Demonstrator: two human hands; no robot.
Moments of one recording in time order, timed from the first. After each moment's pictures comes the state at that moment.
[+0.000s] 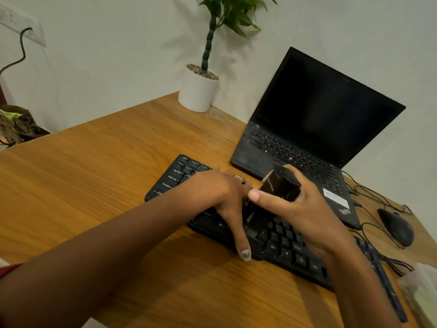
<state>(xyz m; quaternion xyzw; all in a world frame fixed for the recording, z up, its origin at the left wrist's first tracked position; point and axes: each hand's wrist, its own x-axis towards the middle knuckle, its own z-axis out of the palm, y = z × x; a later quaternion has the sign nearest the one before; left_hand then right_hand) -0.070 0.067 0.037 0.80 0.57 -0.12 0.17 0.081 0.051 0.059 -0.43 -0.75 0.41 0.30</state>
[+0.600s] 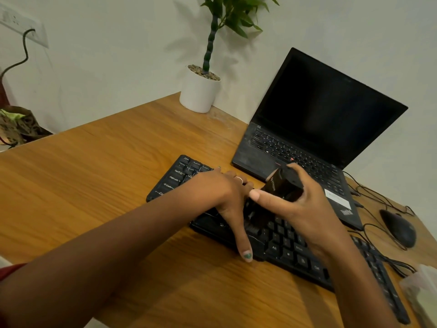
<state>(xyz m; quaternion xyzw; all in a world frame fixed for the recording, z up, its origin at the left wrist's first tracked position) -0.069 0.067 0.036 0.79 0.57 -0.12 0.17 0.082 0.052 0.056 -0.42 -0.76 0.37 0.32</state>
